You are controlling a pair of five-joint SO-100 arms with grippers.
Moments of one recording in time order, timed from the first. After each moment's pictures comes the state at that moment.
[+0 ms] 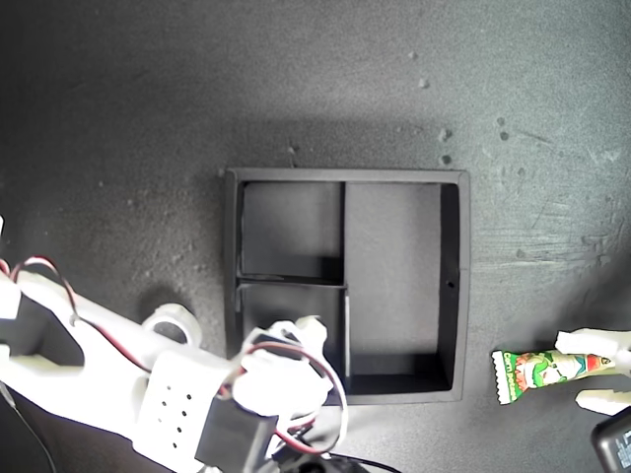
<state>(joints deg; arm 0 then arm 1) 18.3 43.4 15.4 104.1 -62.8 -38.8 120.8 148.6 23.0 110.0</state>
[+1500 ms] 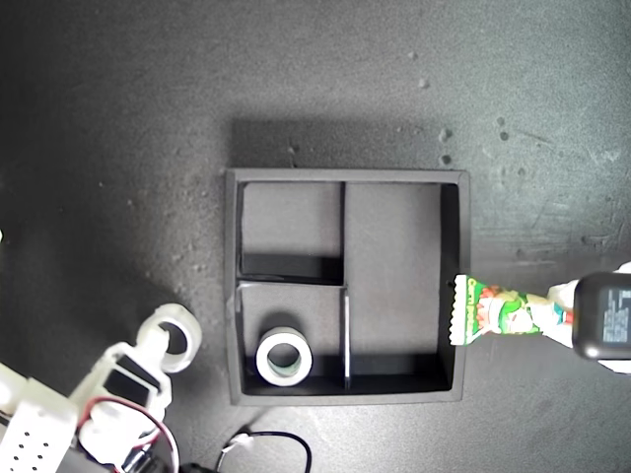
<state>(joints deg) 33.0 82.8 87.2 83.1 -85.3 -14.8 120.6 117.2 48.4 120.3</state>
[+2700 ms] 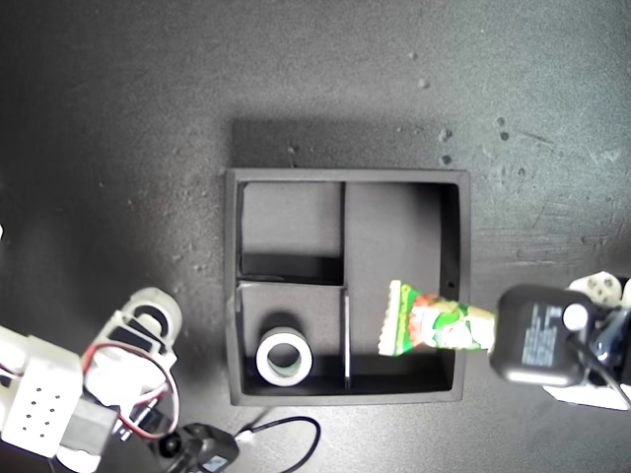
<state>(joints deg) 26.0 88.0 96.9 77.3 -78.9 -13.5 93.4 82.8 64.4 127.3</state>
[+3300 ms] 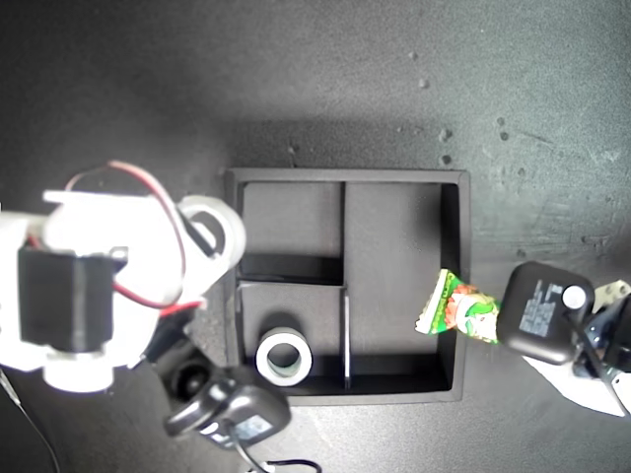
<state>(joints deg) 4.7 74.9 51.5 103.1 -48.5 -12.7 93.4 78.9 73.1 122.3</state>
